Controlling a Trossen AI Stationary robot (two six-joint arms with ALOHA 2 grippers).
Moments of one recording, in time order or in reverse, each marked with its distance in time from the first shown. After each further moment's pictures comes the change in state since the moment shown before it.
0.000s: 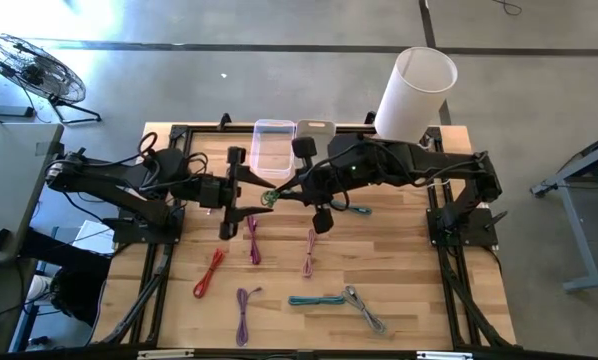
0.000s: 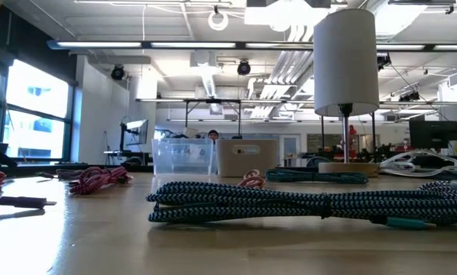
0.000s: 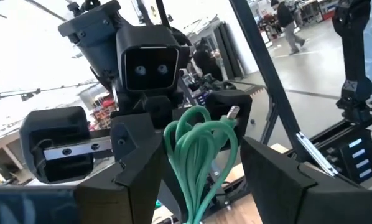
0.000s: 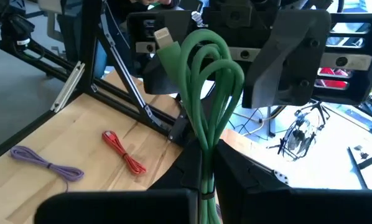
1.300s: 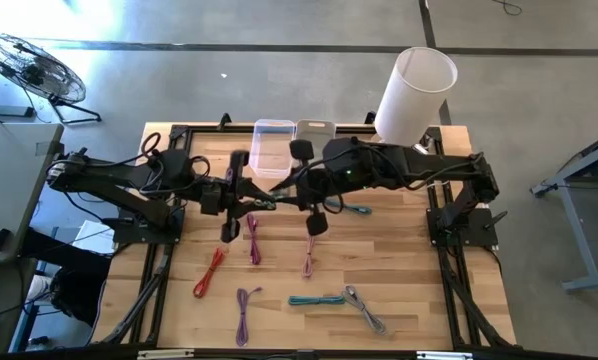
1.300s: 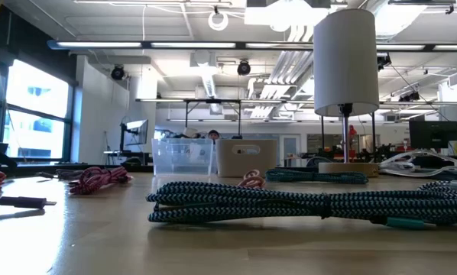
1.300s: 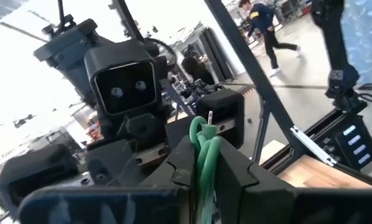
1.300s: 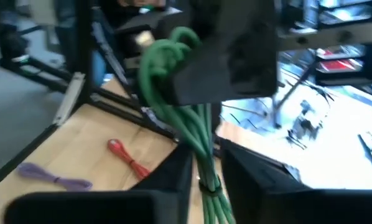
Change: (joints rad) left arm 0.000 0.021 0.000 0.015 0.075 0.096; right arm 0.002 0.022 0.001 0.022 0.040 0.105
